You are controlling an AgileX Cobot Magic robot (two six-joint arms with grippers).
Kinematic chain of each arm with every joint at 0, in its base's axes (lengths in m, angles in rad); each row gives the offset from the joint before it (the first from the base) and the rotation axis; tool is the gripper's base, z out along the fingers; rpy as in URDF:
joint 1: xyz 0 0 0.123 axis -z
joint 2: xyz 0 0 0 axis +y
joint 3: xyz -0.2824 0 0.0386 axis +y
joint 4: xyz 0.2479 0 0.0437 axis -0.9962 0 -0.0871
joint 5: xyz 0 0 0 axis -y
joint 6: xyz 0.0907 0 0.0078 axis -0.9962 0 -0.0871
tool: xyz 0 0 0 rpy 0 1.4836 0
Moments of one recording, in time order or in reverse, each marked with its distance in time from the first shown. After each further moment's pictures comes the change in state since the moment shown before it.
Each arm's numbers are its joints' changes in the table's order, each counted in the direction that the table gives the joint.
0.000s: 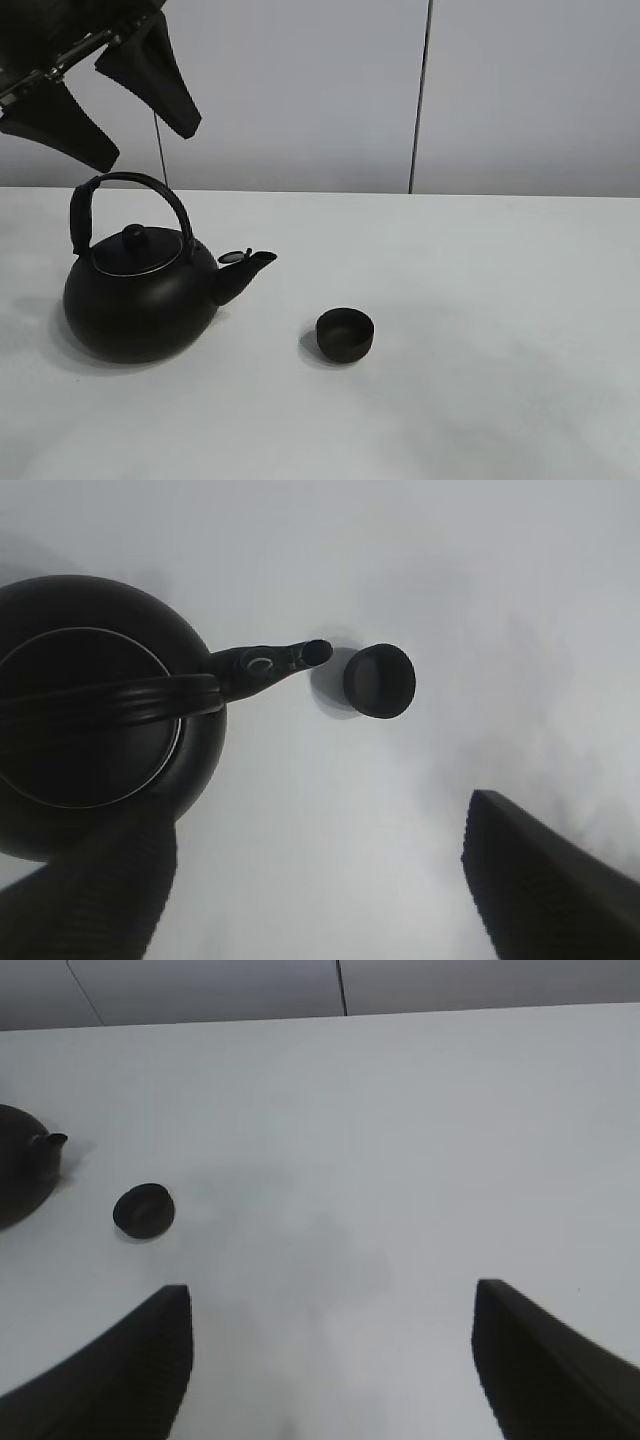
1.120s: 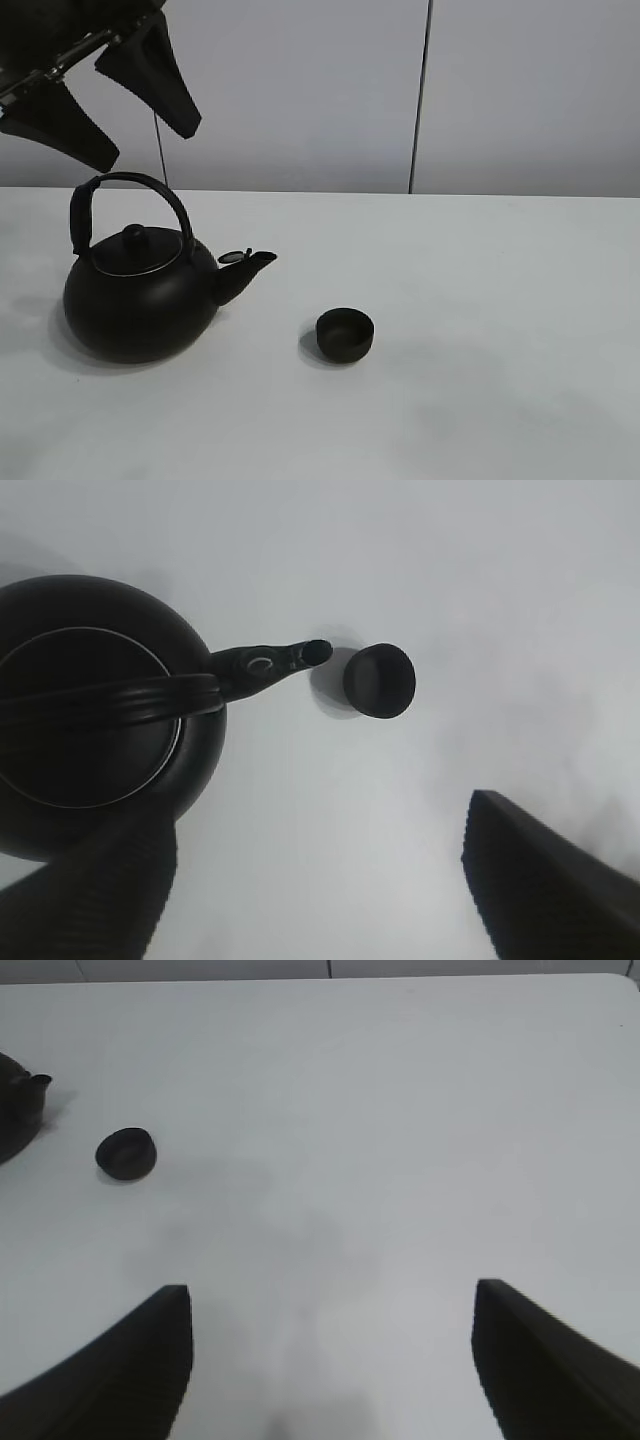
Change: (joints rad) left arm 0.000 0.000 0.000 0.000 0.000 0.000; right arm 0.000 -0.181 -0.032 0.021 -0.248 0.025
